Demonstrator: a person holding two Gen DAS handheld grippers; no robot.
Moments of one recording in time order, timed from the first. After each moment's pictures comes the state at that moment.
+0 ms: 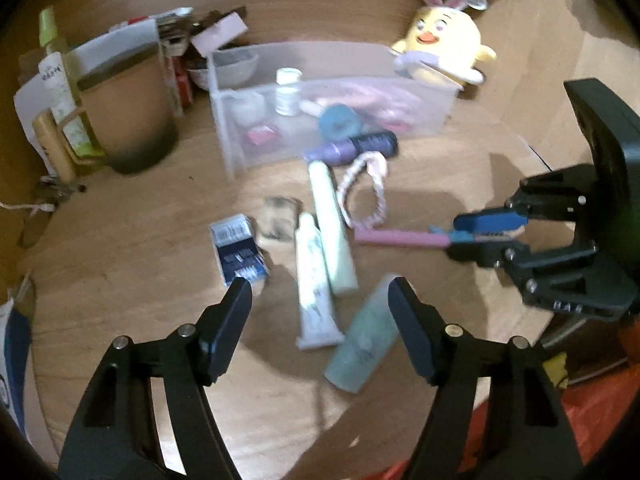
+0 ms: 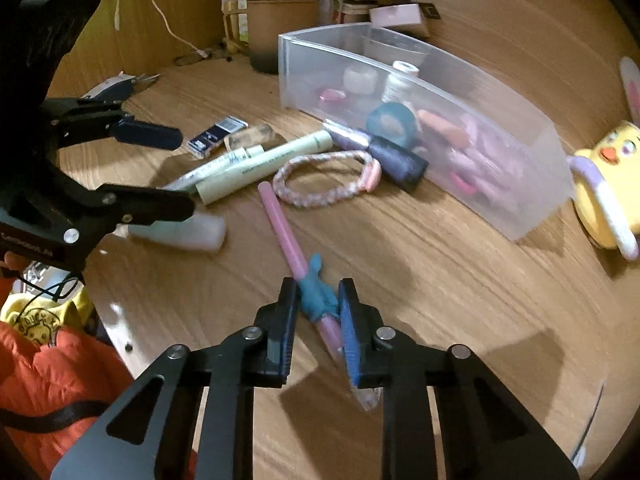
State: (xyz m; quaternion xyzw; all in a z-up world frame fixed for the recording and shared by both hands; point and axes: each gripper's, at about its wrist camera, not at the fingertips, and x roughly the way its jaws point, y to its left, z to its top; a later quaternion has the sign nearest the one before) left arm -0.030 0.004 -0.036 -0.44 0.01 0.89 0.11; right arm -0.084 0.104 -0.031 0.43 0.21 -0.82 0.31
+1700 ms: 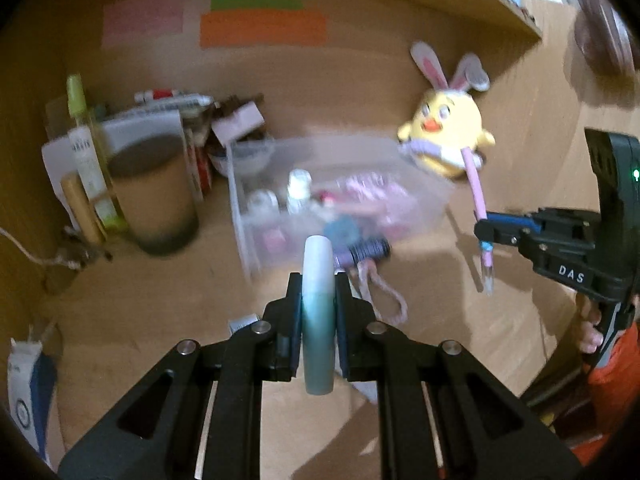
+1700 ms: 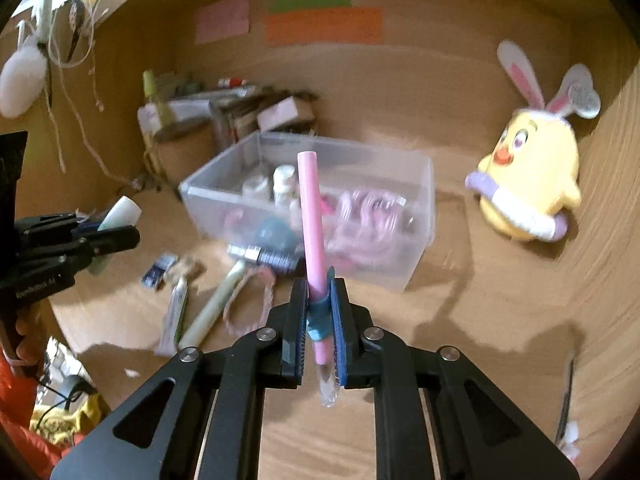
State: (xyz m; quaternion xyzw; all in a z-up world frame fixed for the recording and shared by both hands) left arm -0.044 0.002 0.030 -0.32 -0.02 0.94 0.07; right arm -0.113 0.160 0.041 0.33 0.08 -0.91 0.22
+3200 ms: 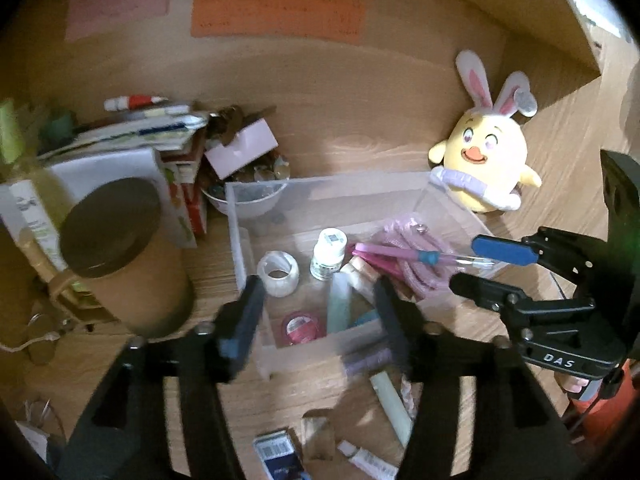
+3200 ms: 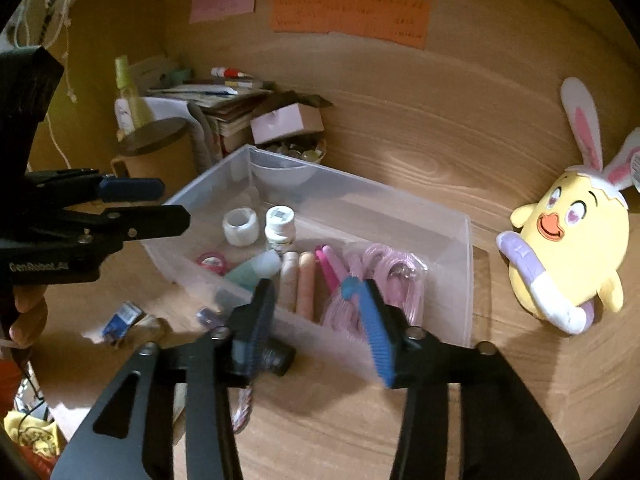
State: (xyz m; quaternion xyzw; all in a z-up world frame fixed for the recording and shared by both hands) left arm -0.145 -0.019 0.039 -0.36 -0.04 0.93 0.08; right arm -0.191 0.108 0.039 0.35 0.13 -0.90 0.23
